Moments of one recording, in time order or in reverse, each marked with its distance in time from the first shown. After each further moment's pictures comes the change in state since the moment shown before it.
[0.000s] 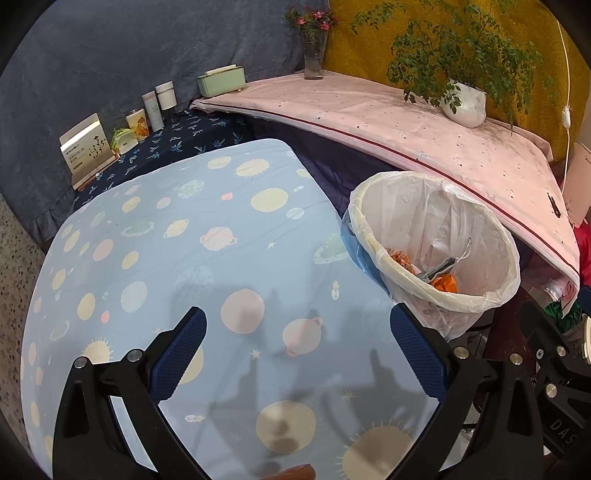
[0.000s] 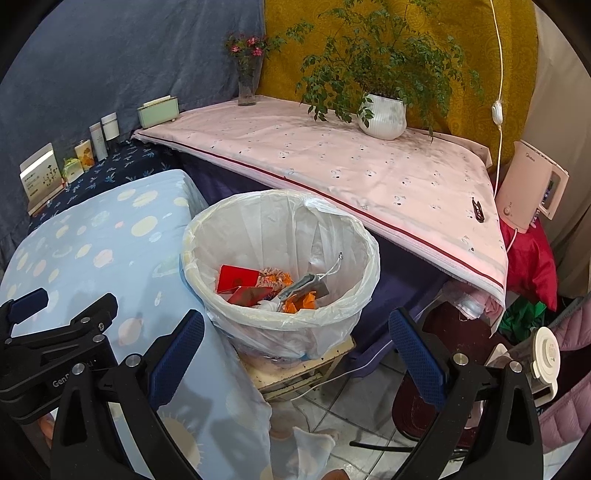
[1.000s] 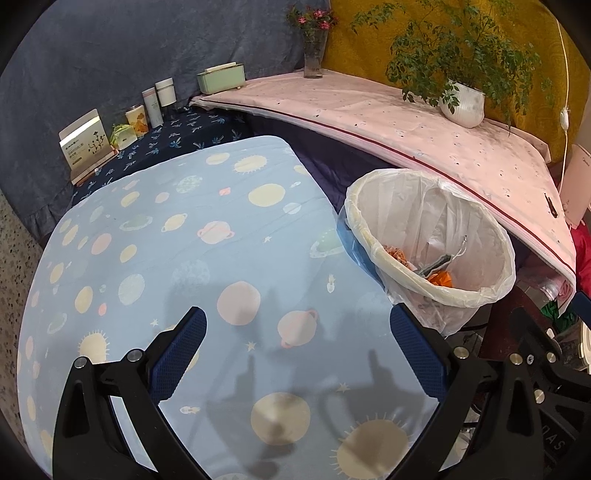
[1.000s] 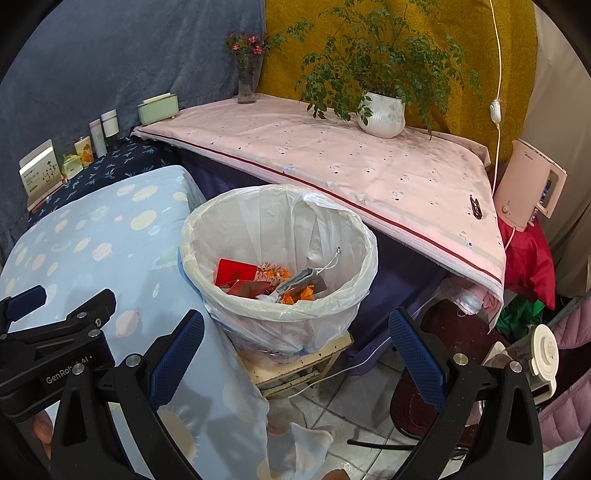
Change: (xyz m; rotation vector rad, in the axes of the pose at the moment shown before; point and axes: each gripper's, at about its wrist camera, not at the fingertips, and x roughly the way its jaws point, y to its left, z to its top) left arm -0.003 -0.002 -0.005 -0.009 0.005 -0.008; right arm -0.001 0.001 -0.008 -0.004 0.002 -0.007
